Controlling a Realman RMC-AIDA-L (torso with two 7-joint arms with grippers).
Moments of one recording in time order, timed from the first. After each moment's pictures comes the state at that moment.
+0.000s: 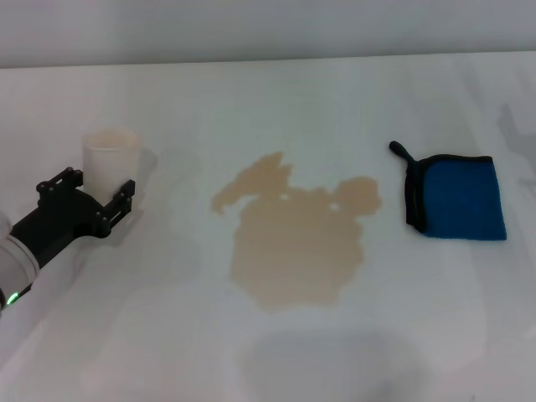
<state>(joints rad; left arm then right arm) -0.50 -2.10 1.18 0.13 -2.23 -0.96 2.67 0.33 2.01 -1.87 -0.23 0.62 -1.04 0.40</state>
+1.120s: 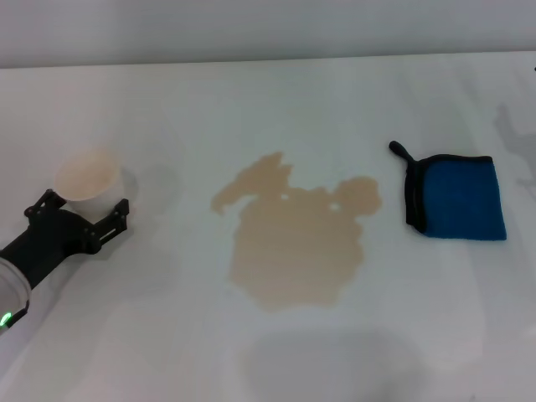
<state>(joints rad) -0.47 -2.10 1.18 0.09 -2.27 -0.96 2.60 0.33 2.01 -1.87 -0.24 0.62 -1.05 0.40</state>
